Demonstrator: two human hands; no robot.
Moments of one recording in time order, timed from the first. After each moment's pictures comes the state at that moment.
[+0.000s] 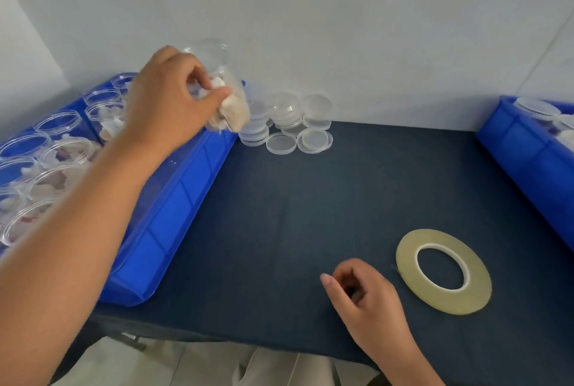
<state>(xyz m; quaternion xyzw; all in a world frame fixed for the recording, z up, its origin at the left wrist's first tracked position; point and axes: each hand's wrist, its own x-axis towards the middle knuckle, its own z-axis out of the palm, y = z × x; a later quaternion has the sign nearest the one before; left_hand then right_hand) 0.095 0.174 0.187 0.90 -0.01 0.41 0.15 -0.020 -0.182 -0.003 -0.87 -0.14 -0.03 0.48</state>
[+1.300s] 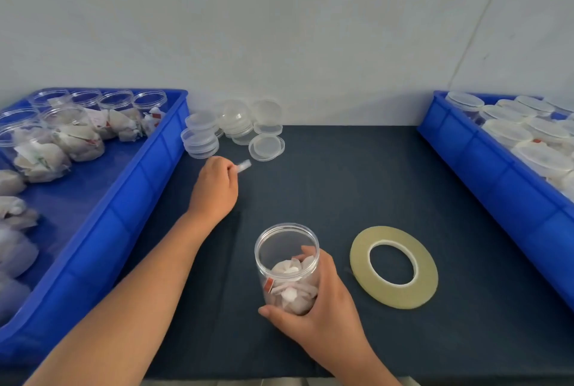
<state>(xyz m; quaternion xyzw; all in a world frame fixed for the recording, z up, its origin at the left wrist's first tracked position) 0.182 0.074 0.002 0.94 0.05 0.21 0.27 -0.019 -0.184 -0.005 -0.84 -0.11 -0.02 0.54</state>
